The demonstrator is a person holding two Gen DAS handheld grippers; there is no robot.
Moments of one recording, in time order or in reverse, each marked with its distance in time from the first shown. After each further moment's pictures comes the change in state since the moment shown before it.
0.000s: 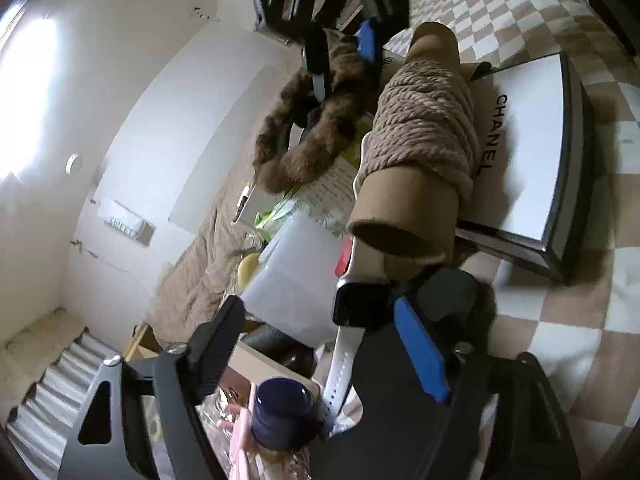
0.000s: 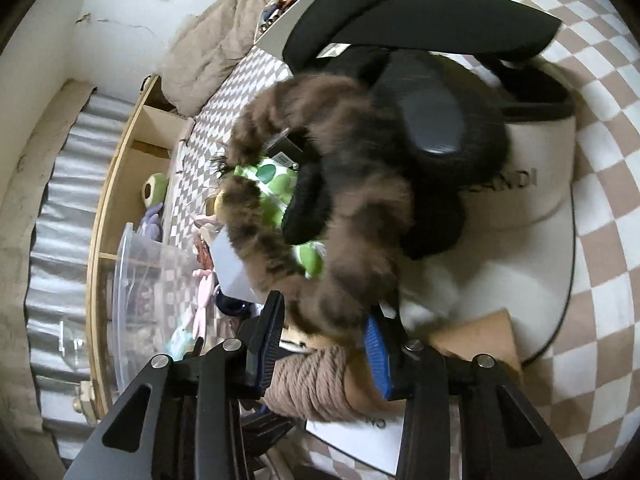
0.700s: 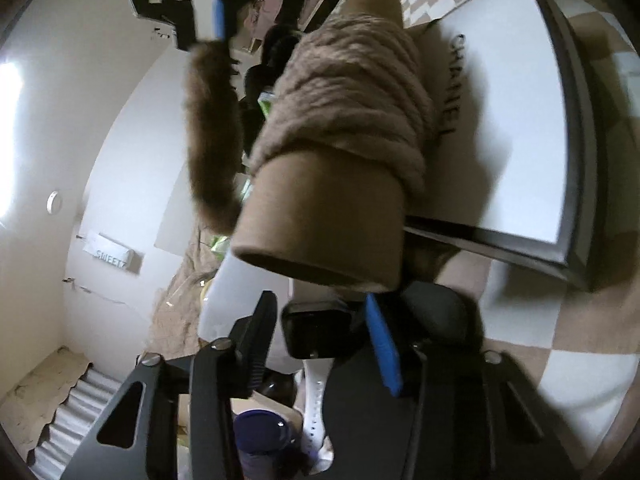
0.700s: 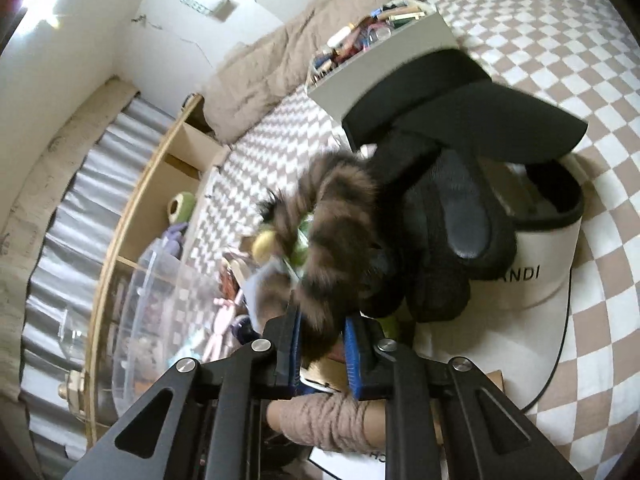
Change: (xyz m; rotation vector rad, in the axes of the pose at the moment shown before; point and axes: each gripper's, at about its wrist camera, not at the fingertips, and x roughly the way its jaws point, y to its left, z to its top) left arm 0.026 -0.030 0.005 0.127 -0.021 -0.024; right arm -0.047 0.015 0.007 -0.139 -0.187 0.073
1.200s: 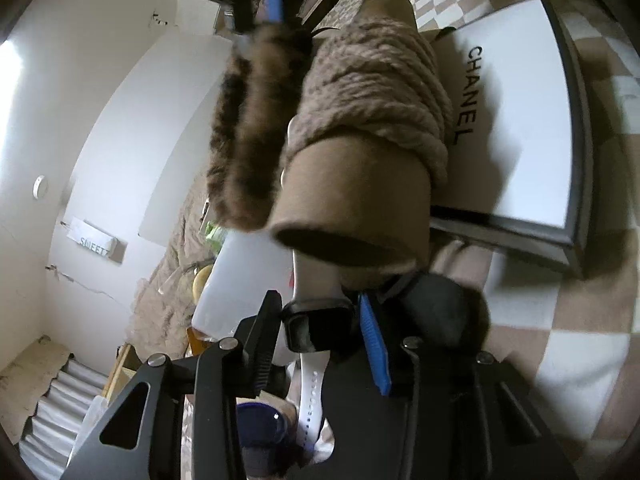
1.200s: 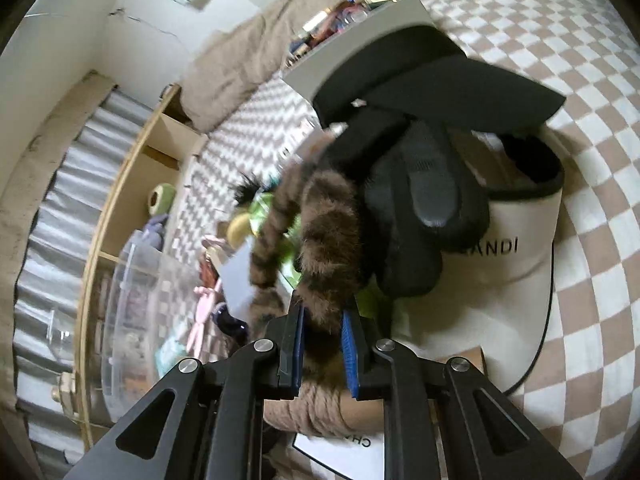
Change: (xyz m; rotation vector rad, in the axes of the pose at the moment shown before) left arm -0.005 0.019 -0.003 -0.056 0.030 -0.078; right arm 0.020 -0.011 -0.009 0.033 0.090 -0.092
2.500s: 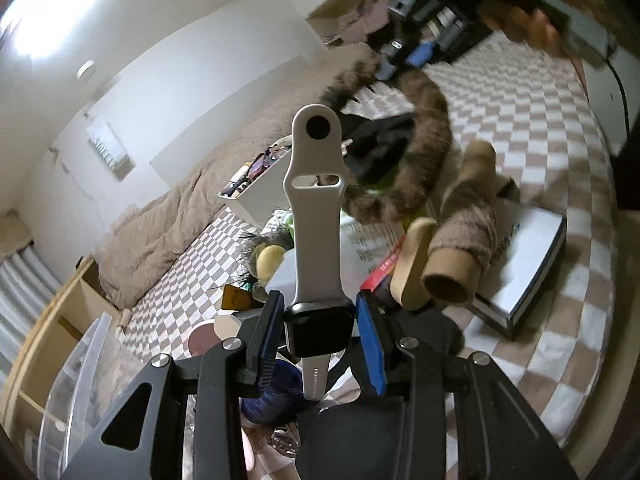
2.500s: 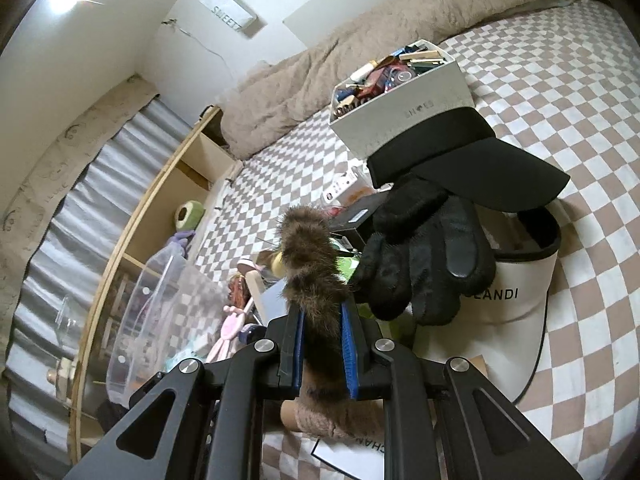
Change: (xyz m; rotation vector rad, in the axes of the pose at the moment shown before) left arm -0.075 0.104 -0.010 -0.475 -0.030 -0.113; right arm -0.050 0.035 0.002 -0.137 -0.172 0.068
